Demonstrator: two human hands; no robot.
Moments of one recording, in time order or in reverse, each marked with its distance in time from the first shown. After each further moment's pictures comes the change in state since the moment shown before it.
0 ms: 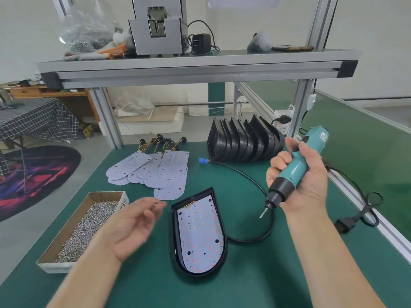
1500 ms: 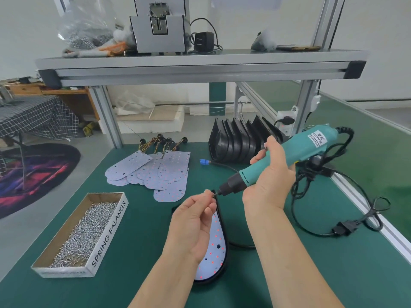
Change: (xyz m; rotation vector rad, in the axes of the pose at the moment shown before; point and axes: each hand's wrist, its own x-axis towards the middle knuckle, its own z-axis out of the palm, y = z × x) left_hand 0.004 -0.082 0.087 -0.054 -0.019 0.134; right_hand 0.000 0.062 0.054 -0.157 0.336 -0.373
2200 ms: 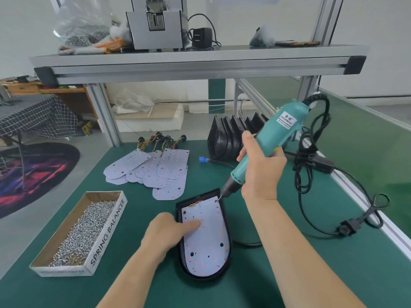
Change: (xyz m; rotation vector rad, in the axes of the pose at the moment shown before) left_hand 0.039 0.021 -0.074 1.346 0.191 -0.068; right_hand 0.022 0.019 -0.006 -0.281 -0.235 -0.182
